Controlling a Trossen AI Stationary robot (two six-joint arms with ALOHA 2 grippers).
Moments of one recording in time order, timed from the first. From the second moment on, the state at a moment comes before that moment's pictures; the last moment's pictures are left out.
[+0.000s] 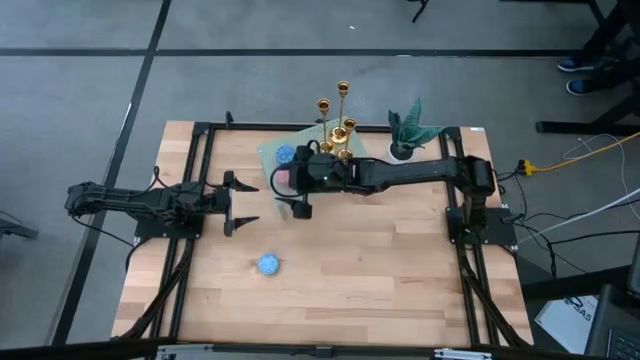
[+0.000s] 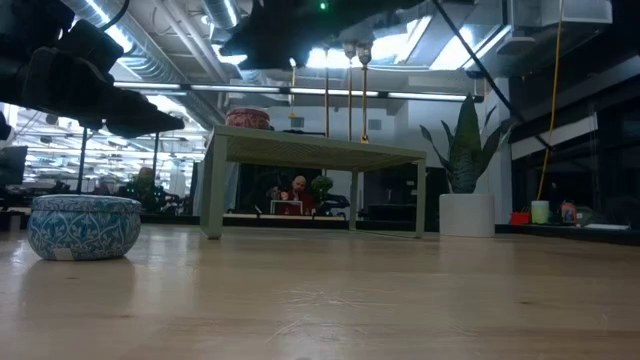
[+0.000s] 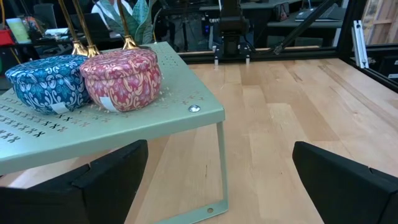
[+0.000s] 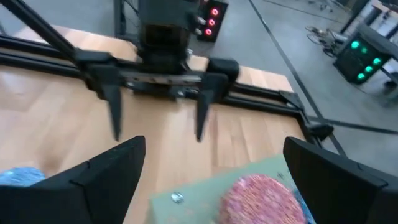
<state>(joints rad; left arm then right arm) 0.00 0.20 0.01 0.03 -0.14 0.04 -0.02 1.94 1.58 -0.05 0.08 -0.22</state>
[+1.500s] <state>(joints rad) 0.00 0.20 0.01 0.03 -0.14 0.04 0.28 2.13 1.59 -0.02 0.08 0.05</state>
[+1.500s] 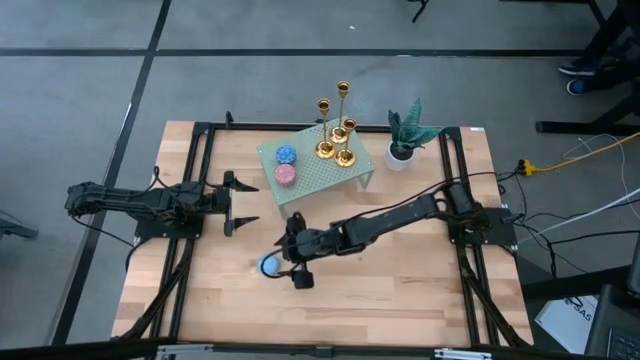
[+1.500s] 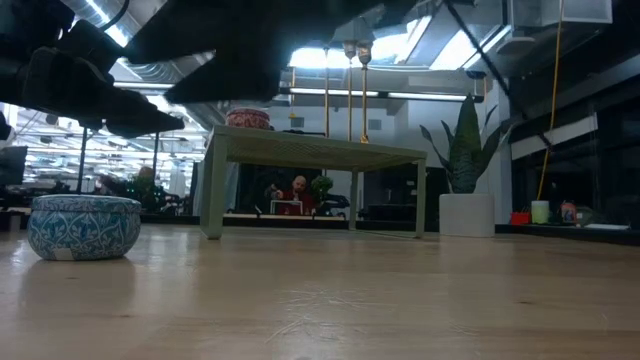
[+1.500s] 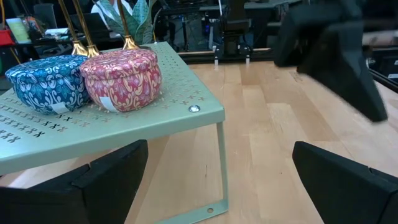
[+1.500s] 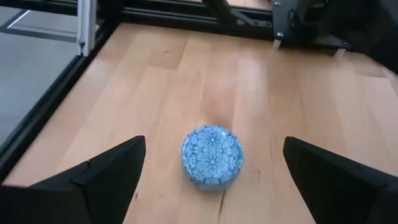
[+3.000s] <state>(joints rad) 0.00 0.20 0.01 0.03 -0.14 0.04 0.28 1.96 1.61 -0.35 0.09 0.21</state>
